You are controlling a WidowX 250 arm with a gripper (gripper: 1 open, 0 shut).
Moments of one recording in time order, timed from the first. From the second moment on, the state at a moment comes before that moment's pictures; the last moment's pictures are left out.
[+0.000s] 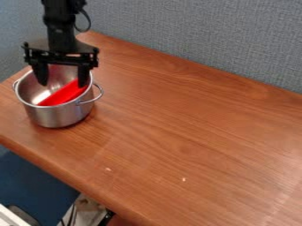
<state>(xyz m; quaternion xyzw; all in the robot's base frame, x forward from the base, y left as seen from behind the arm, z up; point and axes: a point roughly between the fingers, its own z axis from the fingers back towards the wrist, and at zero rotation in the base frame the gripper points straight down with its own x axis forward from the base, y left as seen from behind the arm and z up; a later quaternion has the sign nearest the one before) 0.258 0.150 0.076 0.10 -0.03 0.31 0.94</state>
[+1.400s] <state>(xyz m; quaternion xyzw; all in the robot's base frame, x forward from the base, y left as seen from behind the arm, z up) 0.265 0.113 0.037 0.18 0.04 0.29 0.94</state>
